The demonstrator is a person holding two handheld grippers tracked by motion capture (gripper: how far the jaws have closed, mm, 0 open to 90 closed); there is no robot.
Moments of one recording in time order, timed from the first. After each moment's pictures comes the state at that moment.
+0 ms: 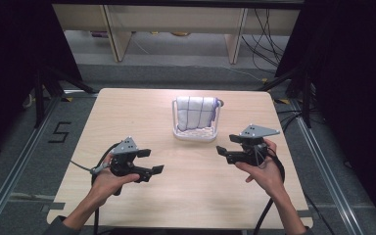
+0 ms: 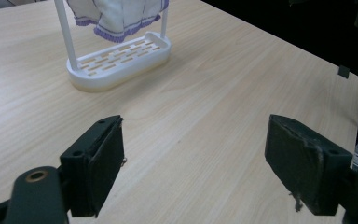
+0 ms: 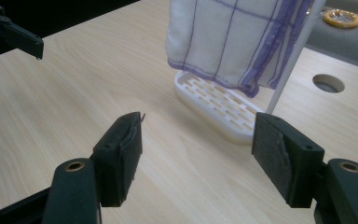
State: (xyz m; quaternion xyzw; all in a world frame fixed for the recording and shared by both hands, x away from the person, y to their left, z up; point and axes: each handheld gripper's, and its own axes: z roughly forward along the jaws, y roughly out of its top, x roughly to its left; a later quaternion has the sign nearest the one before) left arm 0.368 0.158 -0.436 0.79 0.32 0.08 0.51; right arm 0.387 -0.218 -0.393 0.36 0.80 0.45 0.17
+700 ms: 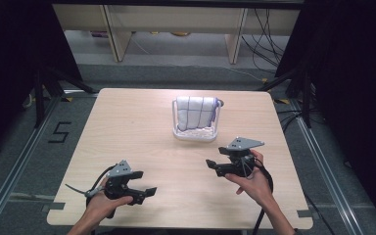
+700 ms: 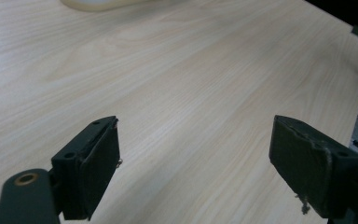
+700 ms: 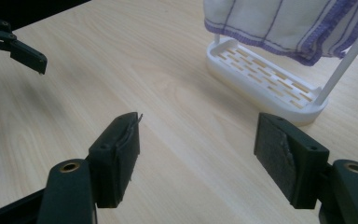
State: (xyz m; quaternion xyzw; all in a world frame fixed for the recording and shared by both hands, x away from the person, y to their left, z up) left arm 0.330 0.175 -0.488 0.80 0.36 0.06 0.48; right arm 0.379 -0.195 -0.430 0.34 0.82 0.44 0.14
